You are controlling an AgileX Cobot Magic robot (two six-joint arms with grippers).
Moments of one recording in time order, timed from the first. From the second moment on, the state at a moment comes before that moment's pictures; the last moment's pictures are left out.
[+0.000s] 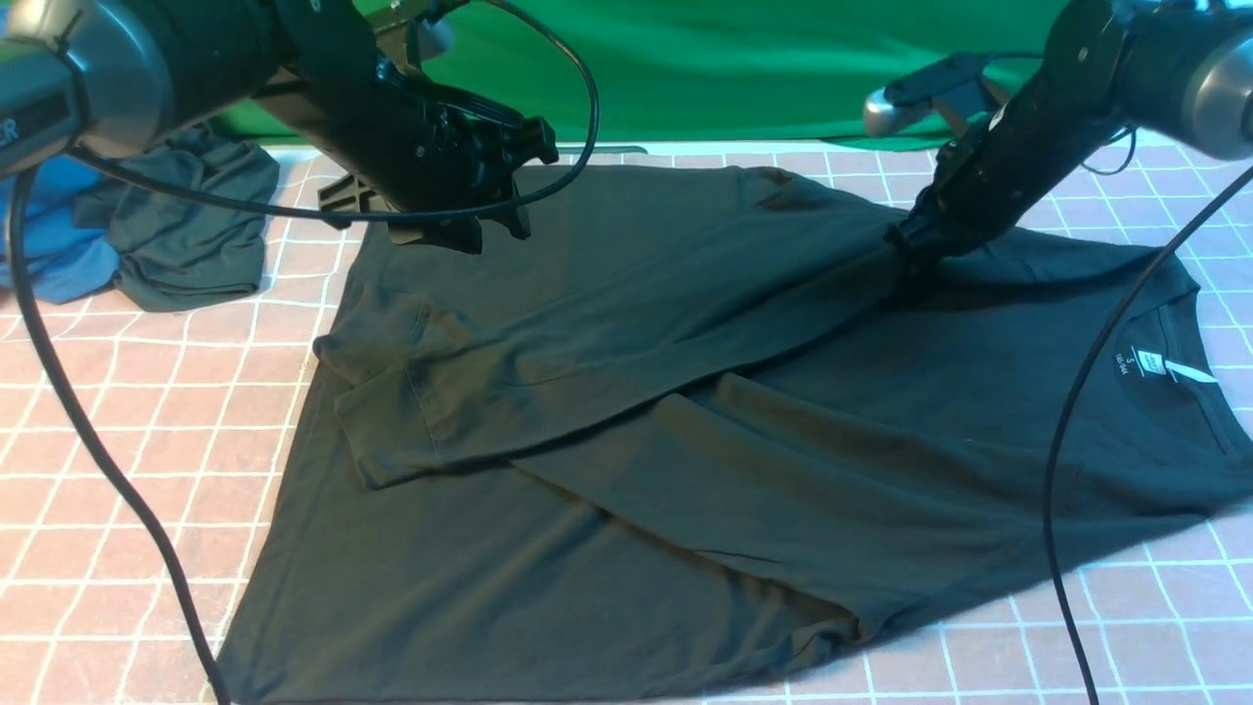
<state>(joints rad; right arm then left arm) 0.13 2.22 -1.85 0.18 0.85 -0.46 -0.22 1.90 -1.58 -0.22 0.78 -0.20</state>
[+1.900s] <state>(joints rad) 0.20 2.31 -2.03 0.26 1.03 -0.34 -0.22 1.89 -1.54 -0.22 1.21 -0.16</state>
